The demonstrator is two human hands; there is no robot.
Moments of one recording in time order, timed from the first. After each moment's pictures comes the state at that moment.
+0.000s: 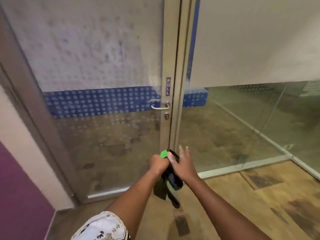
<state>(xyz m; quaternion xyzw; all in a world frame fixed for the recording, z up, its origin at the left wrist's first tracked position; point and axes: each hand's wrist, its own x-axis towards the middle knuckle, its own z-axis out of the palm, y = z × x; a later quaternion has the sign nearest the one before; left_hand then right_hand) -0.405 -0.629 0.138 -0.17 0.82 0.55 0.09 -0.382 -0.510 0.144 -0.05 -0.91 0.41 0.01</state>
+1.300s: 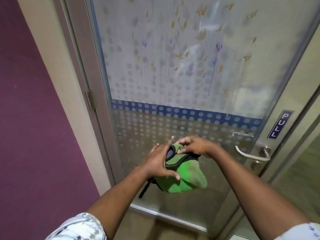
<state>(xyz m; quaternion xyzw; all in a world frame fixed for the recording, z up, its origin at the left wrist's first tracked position) -0.623 -0.937 0.167 0.01 0.96 0.28 -0.05 -0.760 -0.767 0.228 0.39 -0.79 0.35 -0.33</state>
